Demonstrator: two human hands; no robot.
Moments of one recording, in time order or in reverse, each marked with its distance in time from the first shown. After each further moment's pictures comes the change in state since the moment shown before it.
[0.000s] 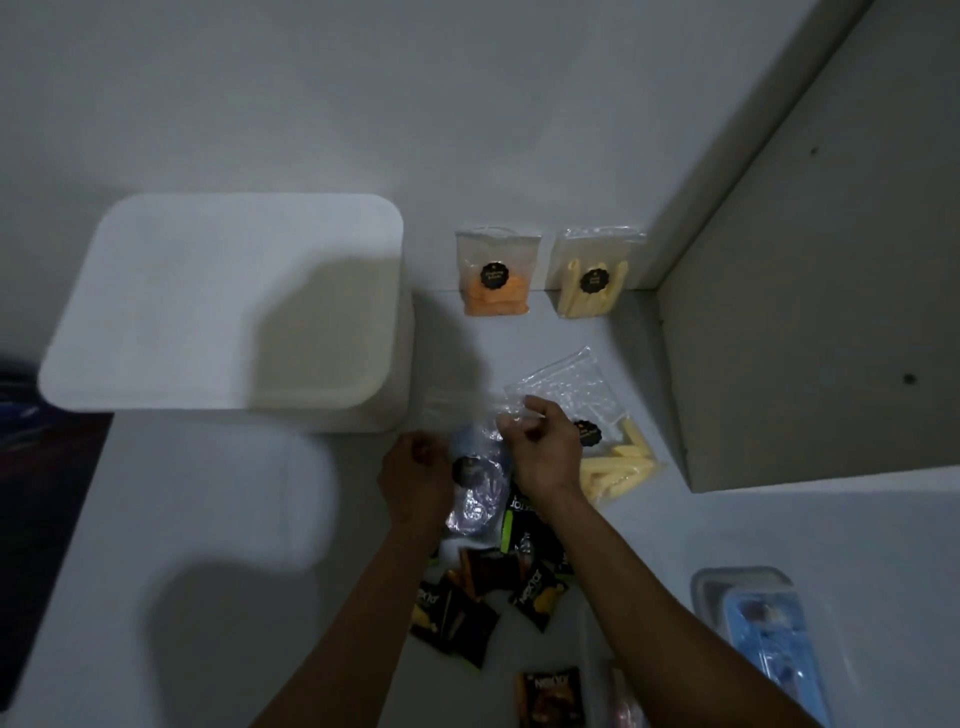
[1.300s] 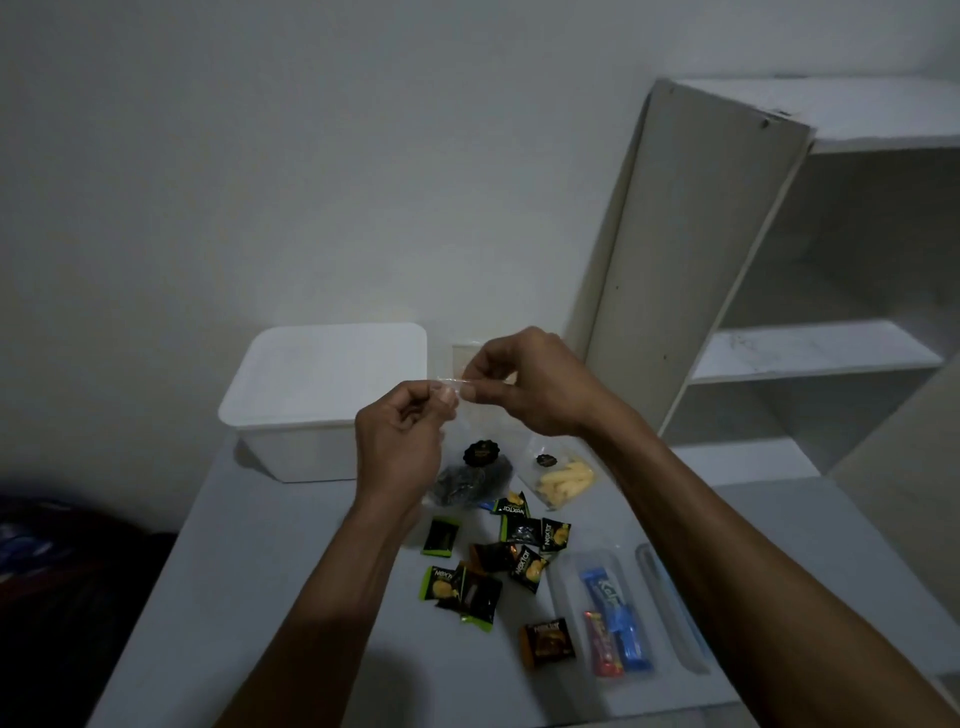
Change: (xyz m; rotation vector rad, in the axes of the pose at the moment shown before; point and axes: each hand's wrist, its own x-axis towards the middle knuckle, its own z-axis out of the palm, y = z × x) left_hand -0.205 0.078 -0.199 -0.638 -0.209 0.601; right_hand -0.249 -0.211 -0.119 -0.584 -0.270 -0.872
